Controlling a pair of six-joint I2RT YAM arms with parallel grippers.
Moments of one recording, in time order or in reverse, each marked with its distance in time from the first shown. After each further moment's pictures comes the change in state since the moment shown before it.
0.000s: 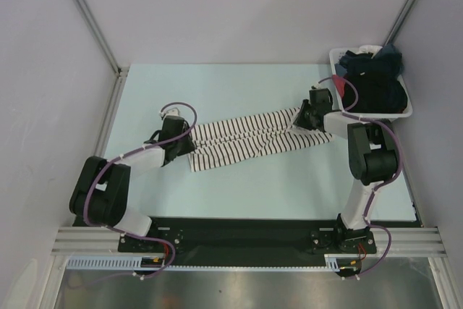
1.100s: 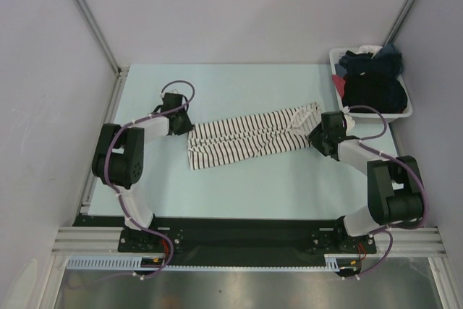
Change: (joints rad) left arm 0.113 0.350 0.383 -0.111 0.075 0.021; right arm -0.017 -0.402 -0.389 -0.043 0.230 0.344
